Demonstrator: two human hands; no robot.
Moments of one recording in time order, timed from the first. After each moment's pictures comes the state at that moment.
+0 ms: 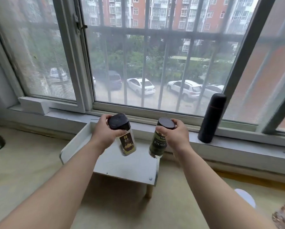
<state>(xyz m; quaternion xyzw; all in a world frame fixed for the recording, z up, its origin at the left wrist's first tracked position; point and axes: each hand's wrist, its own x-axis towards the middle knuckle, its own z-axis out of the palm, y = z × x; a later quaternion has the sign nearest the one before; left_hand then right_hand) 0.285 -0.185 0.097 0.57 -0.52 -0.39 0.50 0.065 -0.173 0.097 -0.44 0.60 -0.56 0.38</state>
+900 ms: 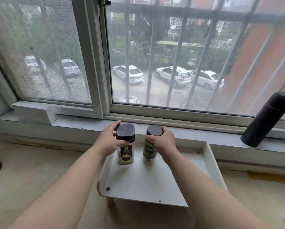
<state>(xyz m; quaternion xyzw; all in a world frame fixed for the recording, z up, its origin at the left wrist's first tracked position) 0.473 -0.346 0.035 0.58 -0.61 -0.42 0.34 0.279 -0.319 0.033 -0.41 0.68 -0.48 0.38</state>
